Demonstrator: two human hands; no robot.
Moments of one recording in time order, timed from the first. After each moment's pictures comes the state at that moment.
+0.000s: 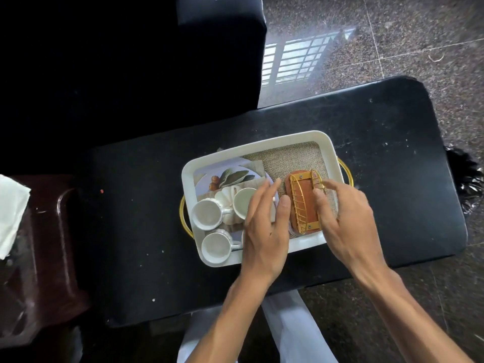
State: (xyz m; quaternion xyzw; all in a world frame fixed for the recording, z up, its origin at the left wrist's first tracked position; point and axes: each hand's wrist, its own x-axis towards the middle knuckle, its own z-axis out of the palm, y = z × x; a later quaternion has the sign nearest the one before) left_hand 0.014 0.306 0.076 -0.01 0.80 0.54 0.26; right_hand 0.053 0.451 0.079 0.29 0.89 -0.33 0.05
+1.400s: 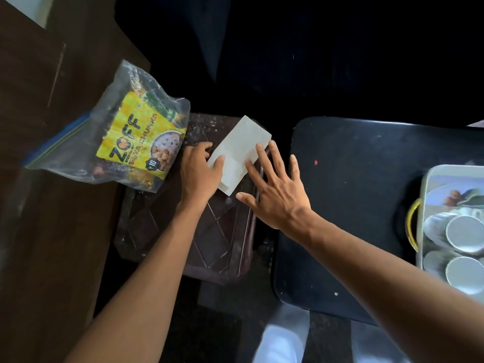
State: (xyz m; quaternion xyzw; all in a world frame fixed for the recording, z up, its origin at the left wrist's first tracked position) left_hand -0.154 -0.235 0.028 -0.19 0.93 0.28 0.09; right_hand -0.119 -0.061 0.017 -0.18 0.96 -0.08 0.20
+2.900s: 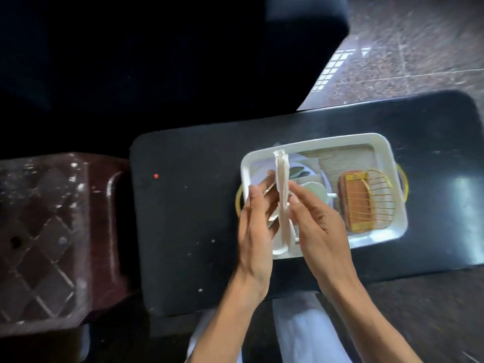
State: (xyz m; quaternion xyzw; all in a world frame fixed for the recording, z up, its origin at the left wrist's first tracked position) left_hand -0.018 0.167 0.123 -0.17 0.57 0.75 0.28; right_hand 0.010 0.261 0.116 0.31 0.70 -0.64 0.03
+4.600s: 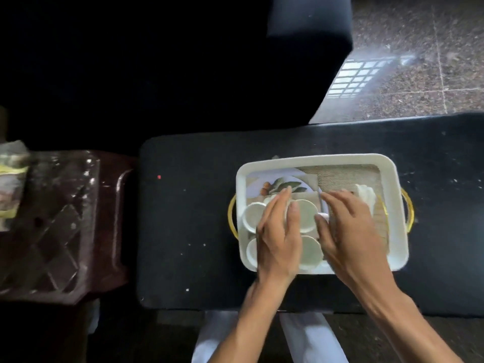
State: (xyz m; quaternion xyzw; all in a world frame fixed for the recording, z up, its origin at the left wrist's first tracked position) left_hand -0.009 0.252 0.079 -0.11 0.81 0.55 0.18; right_hand 0.016 0.377 0.086 0.14 0.94 -0.30 0.08
